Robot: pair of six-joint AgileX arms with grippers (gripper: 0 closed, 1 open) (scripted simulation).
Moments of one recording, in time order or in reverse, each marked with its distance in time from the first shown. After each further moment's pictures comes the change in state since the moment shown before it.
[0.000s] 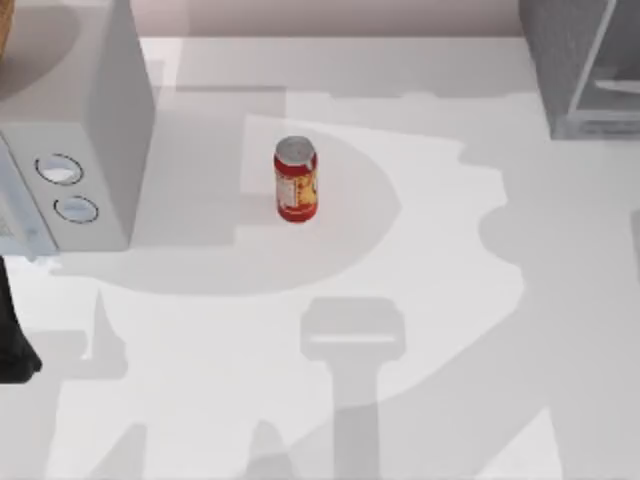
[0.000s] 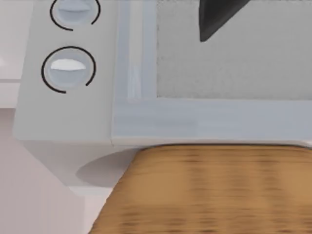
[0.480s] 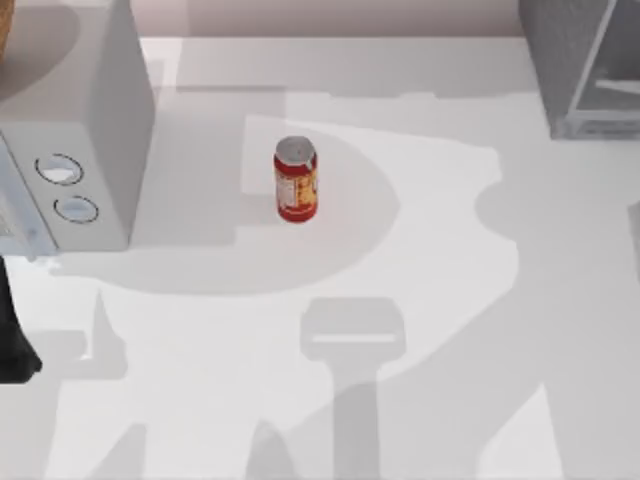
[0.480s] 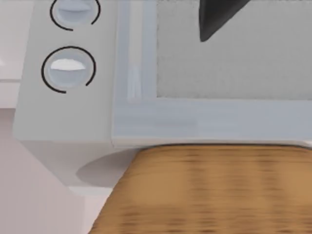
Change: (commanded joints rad) left arm 0.000 0.000 0.000 0.000 0.000 0.000; right arm 0.009 0.070 0.133 -0.064 0.009 -0.001
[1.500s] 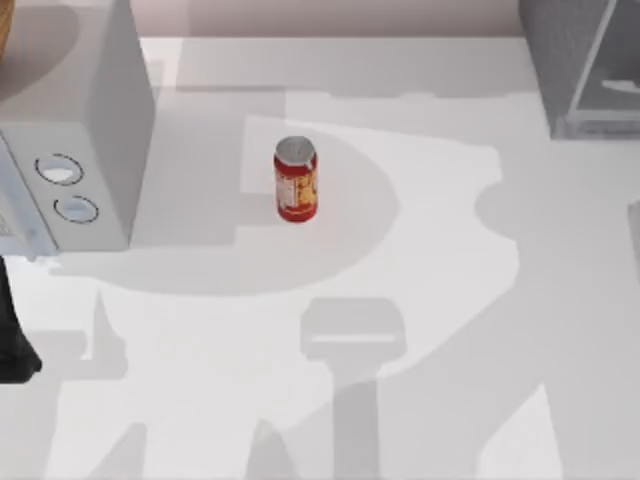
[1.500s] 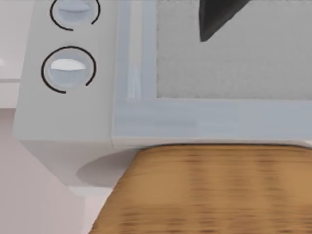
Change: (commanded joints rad) left arm 0.000 0.000 0.000 0.000 0.000 0.000; right arm 0.000 0.000 0.000 0.000 0.000 0.000
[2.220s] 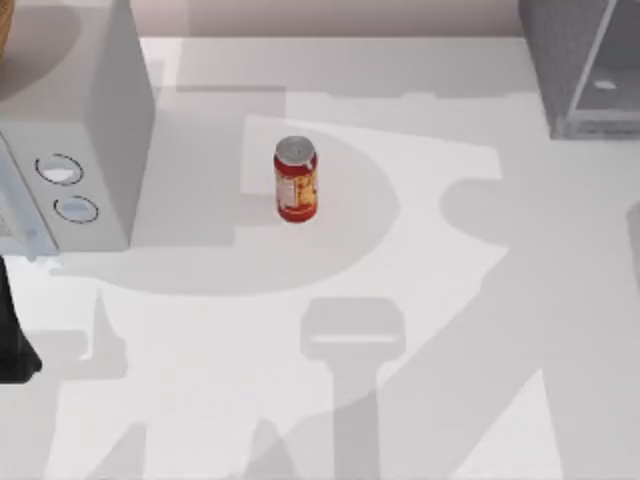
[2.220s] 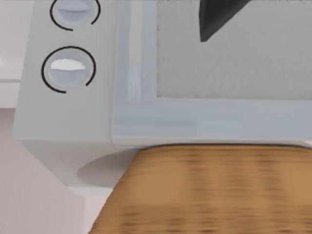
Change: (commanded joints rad) left arm 0.000 0.000 0.000 0.000 0.000 0.000; right arm -0.003 -0.084 0.033 -0.119 -0.001 0.002
